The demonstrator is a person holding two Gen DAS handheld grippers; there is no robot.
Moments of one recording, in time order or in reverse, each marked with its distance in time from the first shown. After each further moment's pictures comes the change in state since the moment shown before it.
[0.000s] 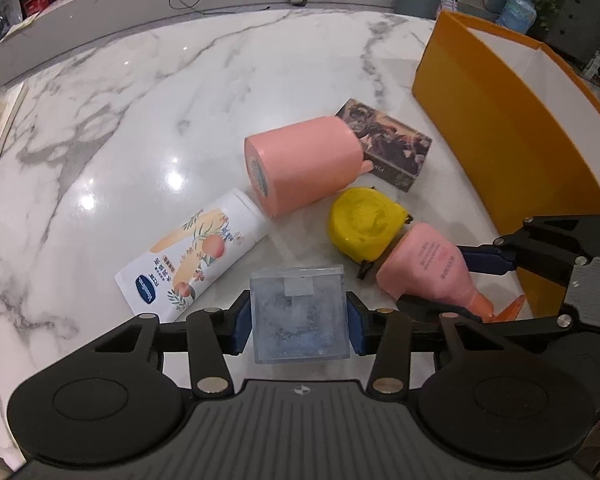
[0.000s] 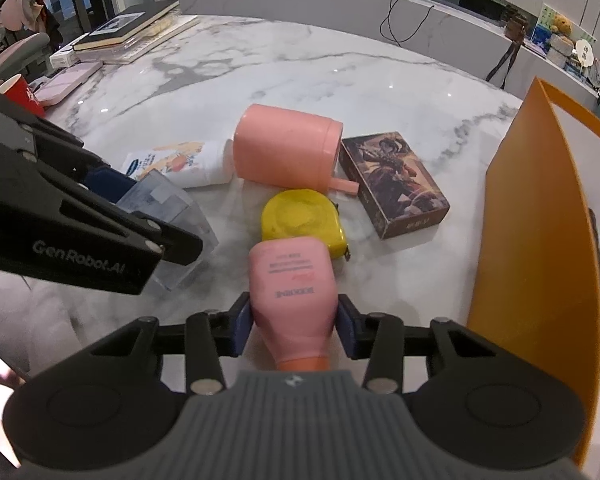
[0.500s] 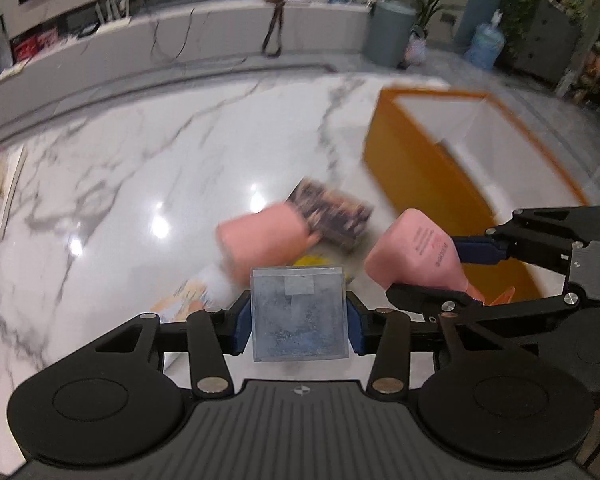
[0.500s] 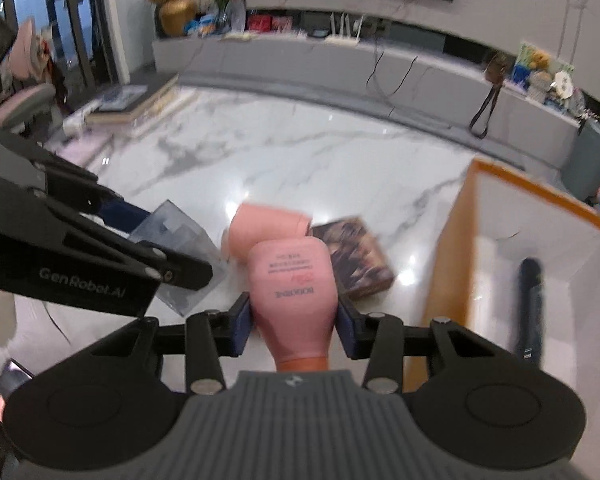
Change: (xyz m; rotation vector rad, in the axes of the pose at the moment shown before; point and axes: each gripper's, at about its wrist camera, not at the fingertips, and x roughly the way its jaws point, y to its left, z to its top) left arm -0.065 -0.030 0.020 0.053 -0.153 -0.052; right arm -0.082 -0.024 0.017 0.041 -0.181 -0.005
